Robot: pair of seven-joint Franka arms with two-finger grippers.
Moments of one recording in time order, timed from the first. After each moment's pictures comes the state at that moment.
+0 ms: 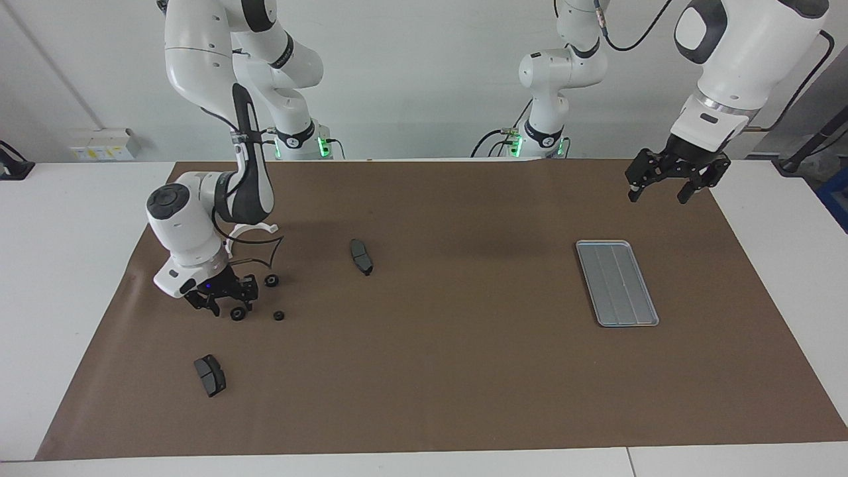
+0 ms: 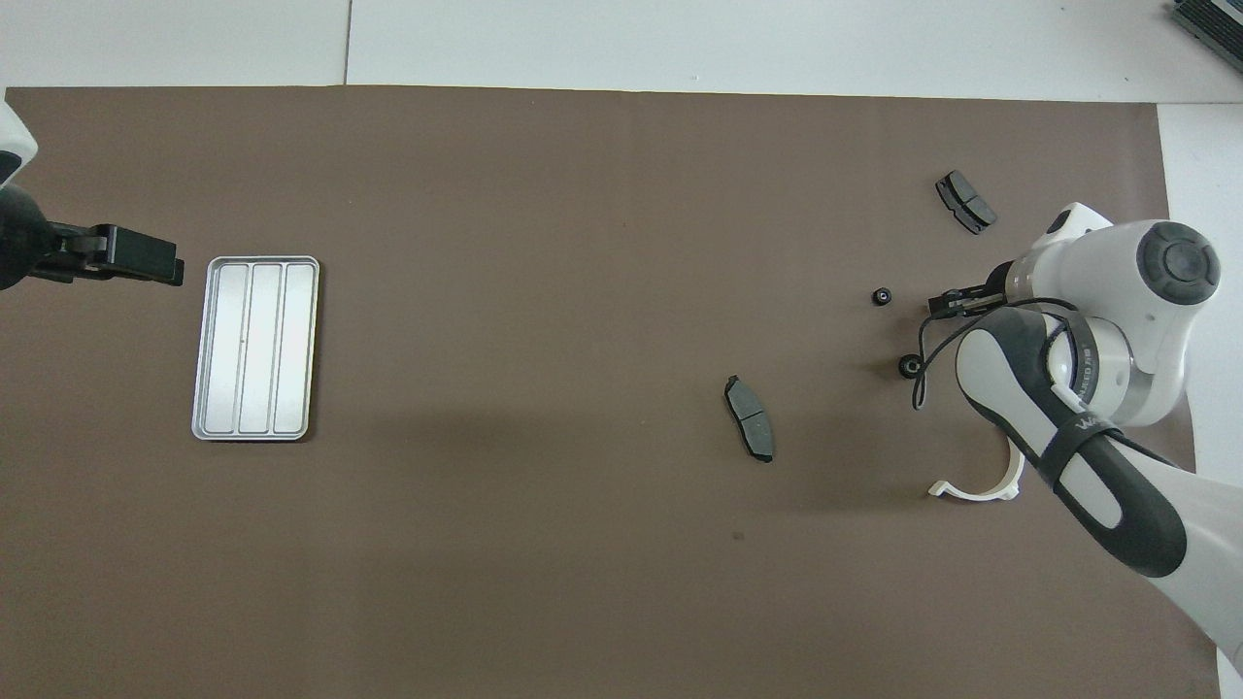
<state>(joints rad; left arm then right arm) 0.04 0.03 -0.11 -1.58 -0.03 1.69 0.04 -0.03 0.35 -0.05 -2.00 0.02 2.49 -0.26</state>
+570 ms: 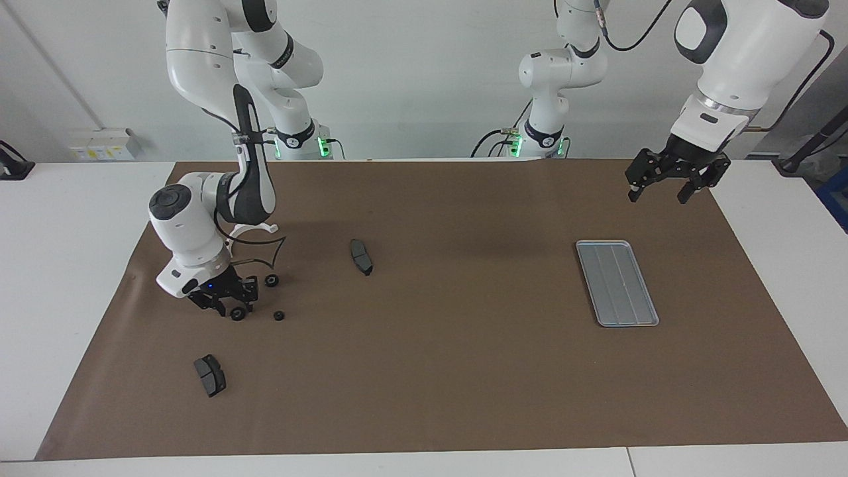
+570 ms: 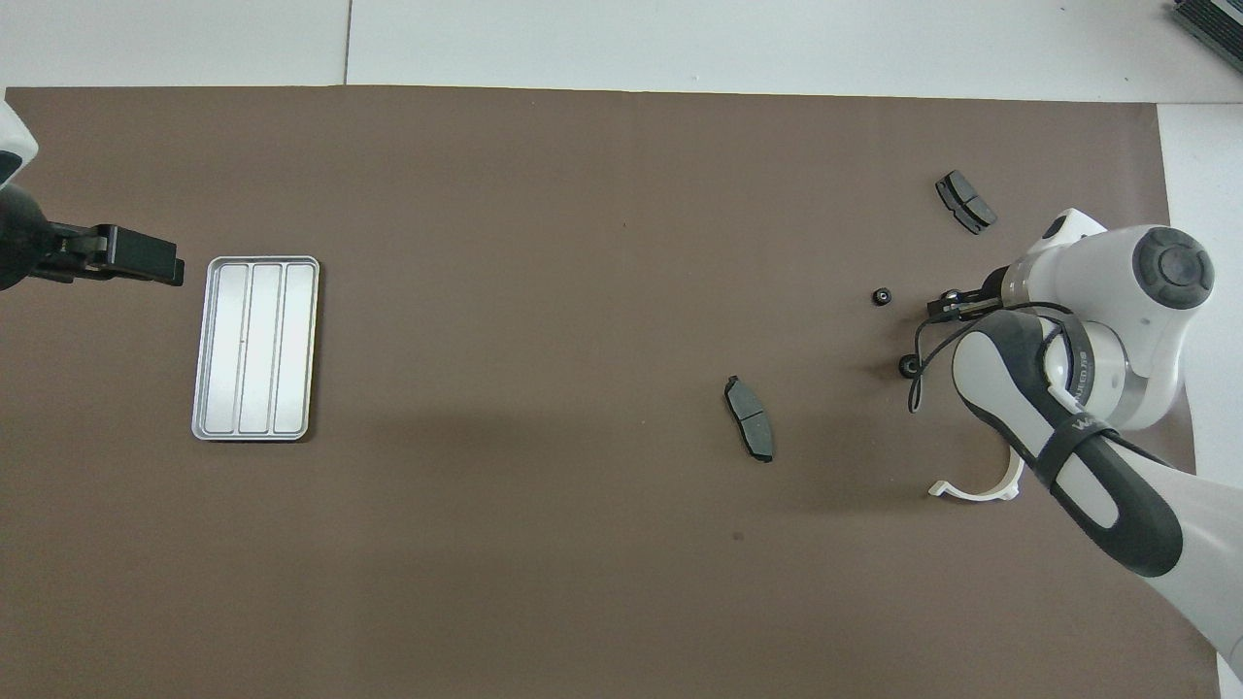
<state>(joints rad) 0.04 0.03 -0.11 -1.58 -0.03 1.69 0.04 -0.03 0.35 -0.05 -2.01 0.03 2.49 -0.26</state>
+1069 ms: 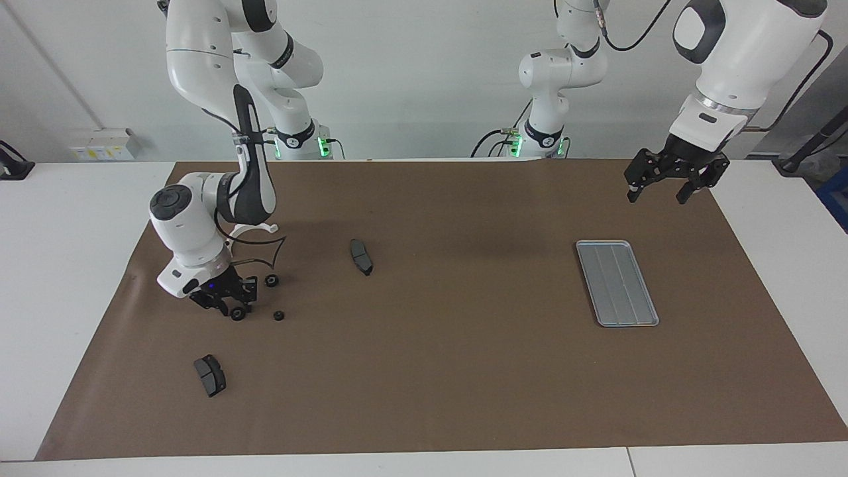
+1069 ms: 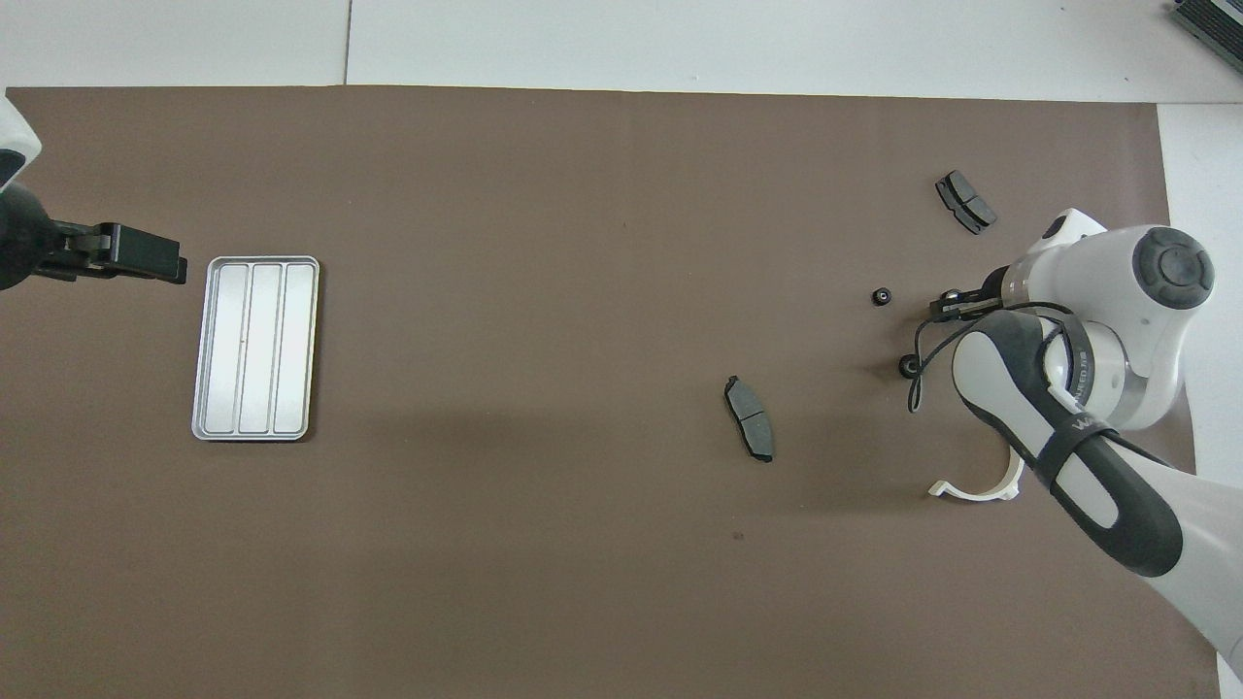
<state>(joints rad) 0.03 0.03 -0.11 -1.58 -0.03 1.69 0.03 -0.03 0.35 -0.05 -2.01 0.03 2.49 -0.26</state>
